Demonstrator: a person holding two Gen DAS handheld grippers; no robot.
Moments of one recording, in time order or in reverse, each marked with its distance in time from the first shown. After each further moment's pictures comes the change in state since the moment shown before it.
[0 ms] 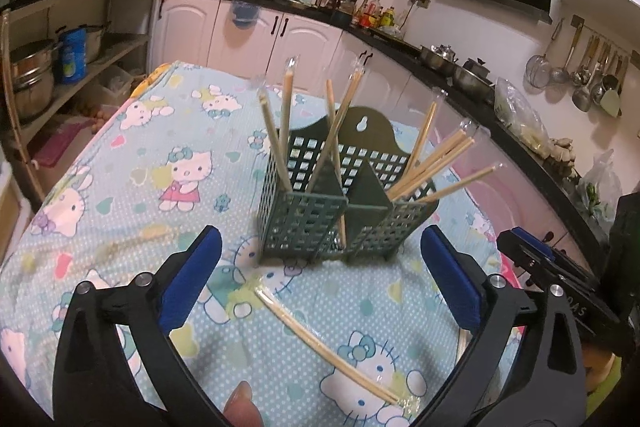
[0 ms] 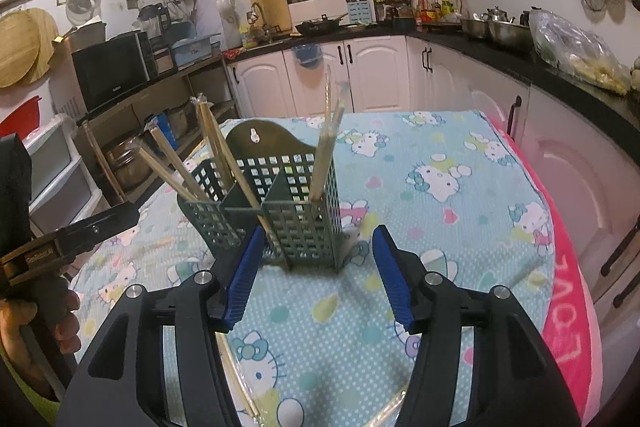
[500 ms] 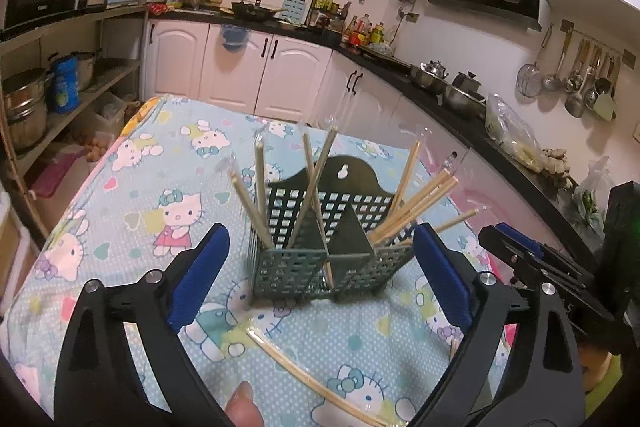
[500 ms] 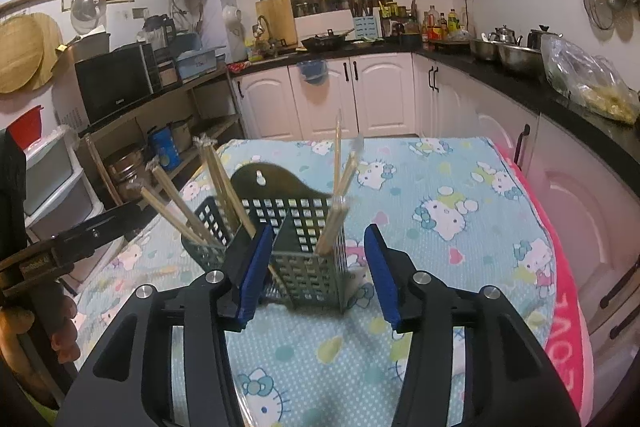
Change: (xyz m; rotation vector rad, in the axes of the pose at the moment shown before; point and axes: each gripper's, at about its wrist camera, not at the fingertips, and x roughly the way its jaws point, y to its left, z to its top) left arm -0.004 -0.016 0.032 0.041 -0.065 -0.014; right arm 0.007 0.001 0.035 -0.024 -0.049 0.012
